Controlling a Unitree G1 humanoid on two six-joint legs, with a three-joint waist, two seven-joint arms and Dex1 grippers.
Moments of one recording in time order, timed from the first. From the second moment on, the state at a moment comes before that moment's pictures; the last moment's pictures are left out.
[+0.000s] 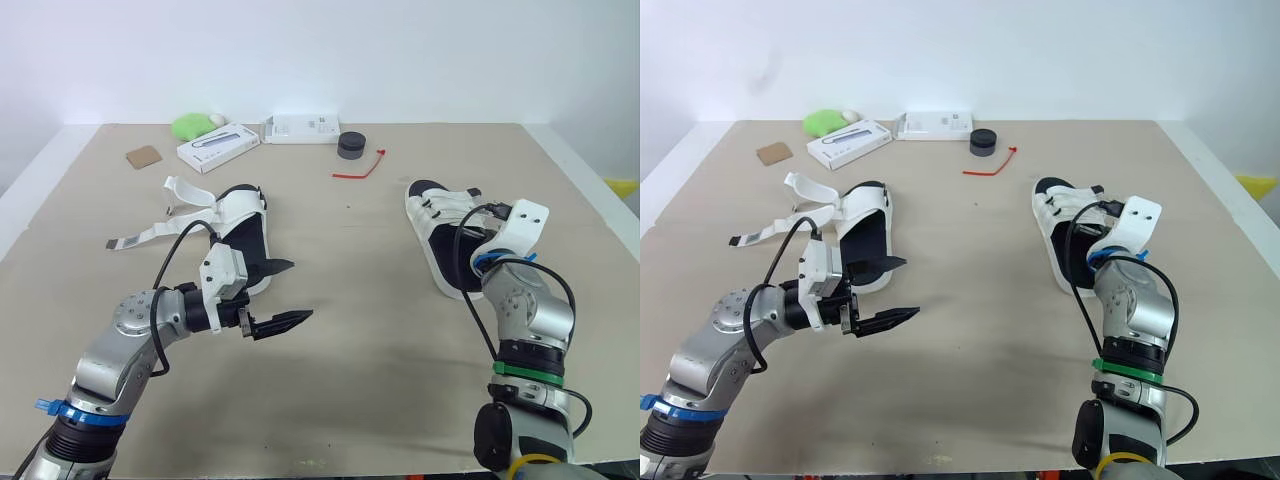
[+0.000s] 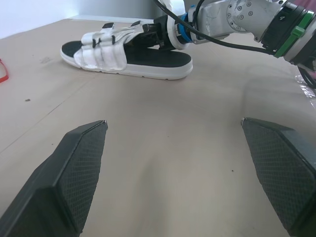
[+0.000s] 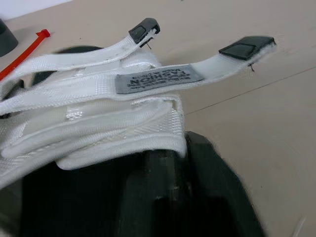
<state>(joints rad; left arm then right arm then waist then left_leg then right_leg) -0.23 0.55 -0.05 -0.37 -0.52 0.37 -0.96 -0.57 -0.30 -0.43 0.15 0.30 0.64 -0.04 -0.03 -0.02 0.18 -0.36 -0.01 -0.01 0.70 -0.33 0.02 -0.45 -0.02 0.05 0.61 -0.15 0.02</state>
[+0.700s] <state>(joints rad) -0.25 0.54 -0.07 -0.31 -0.51 0.33 -0.99 -0.36 -0.72 -0.10 -0.22 0.52 0.45 1.00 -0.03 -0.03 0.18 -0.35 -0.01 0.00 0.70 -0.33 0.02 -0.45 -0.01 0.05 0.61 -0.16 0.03</state>
